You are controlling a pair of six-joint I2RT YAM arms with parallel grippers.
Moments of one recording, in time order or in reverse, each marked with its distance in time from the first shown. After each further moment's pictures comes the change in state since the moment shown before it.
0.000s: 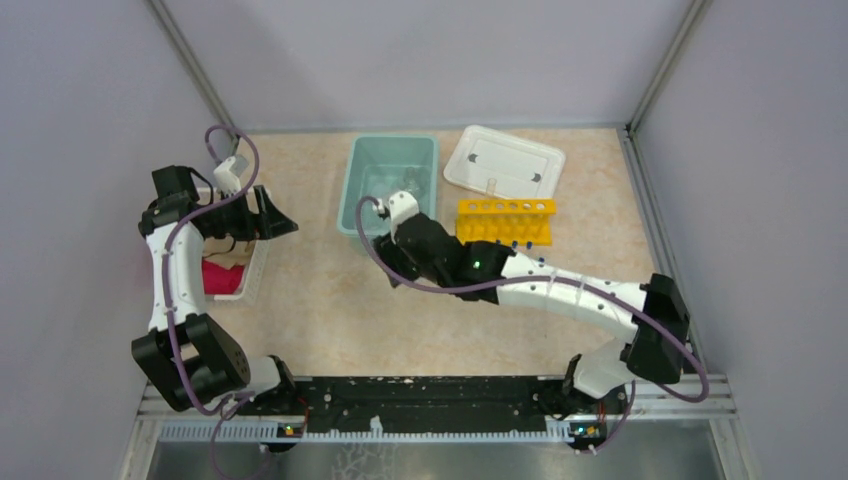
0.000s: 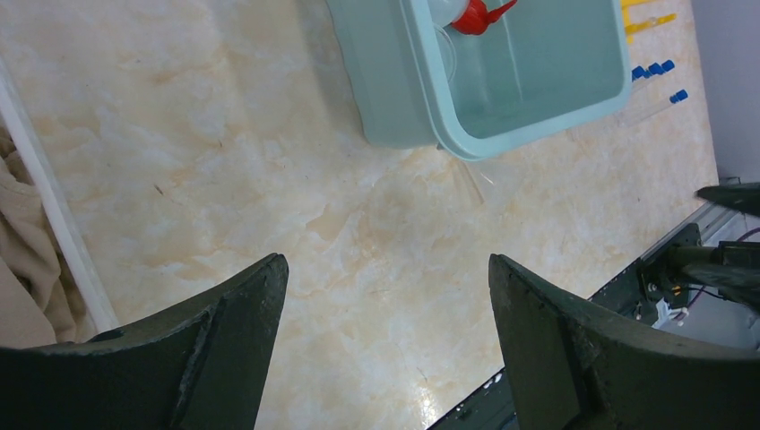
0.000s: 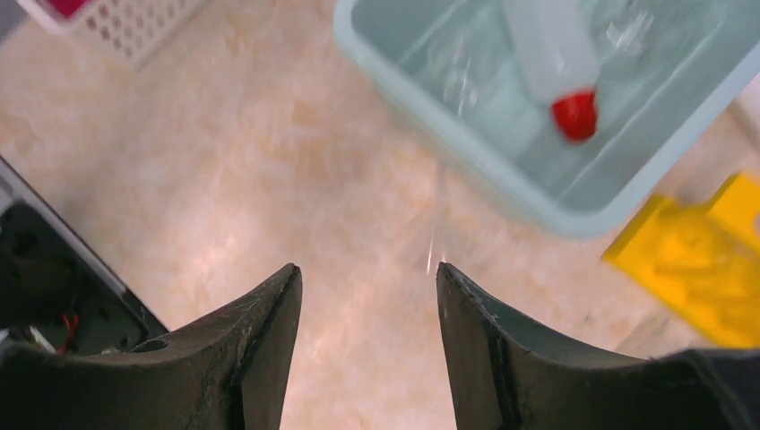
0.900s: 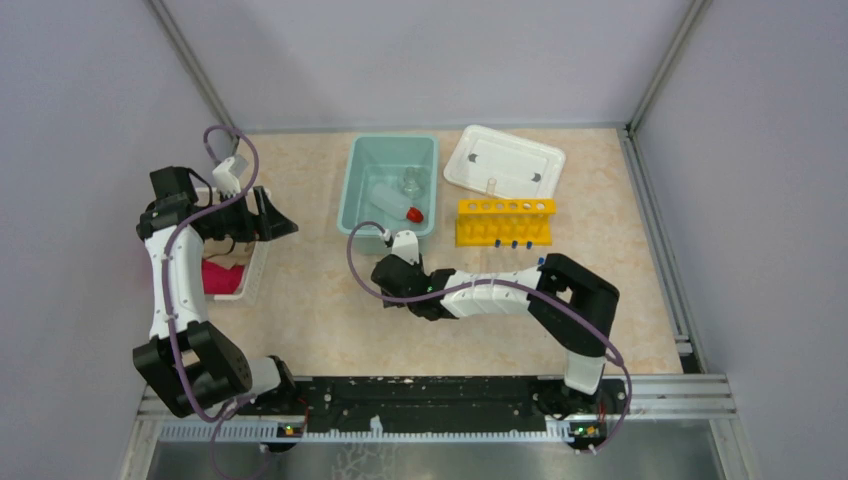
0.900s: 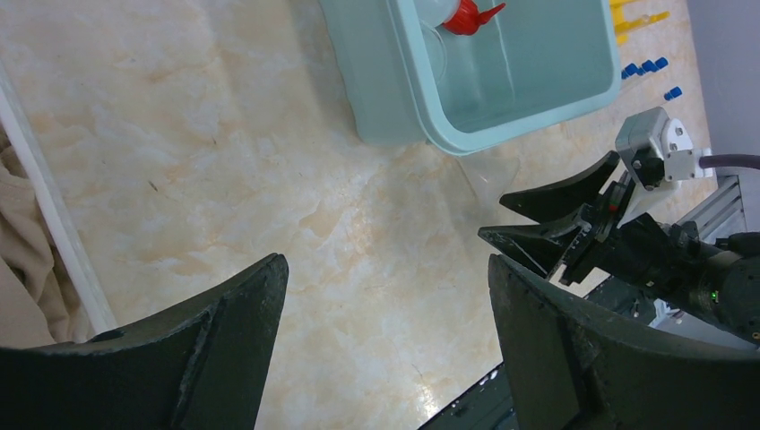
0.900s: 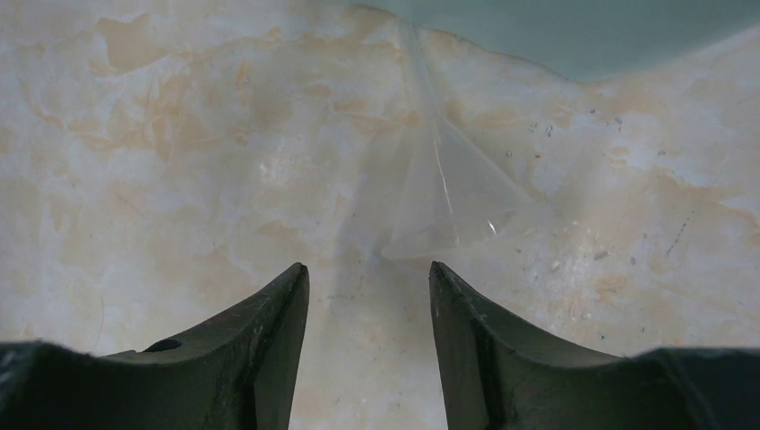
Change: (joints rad) left arm 0.000 -0.032 0.001 -0.022 0.003 0.000; right arm 0.043 0.297 -0.271 0.252 0.140 0.453
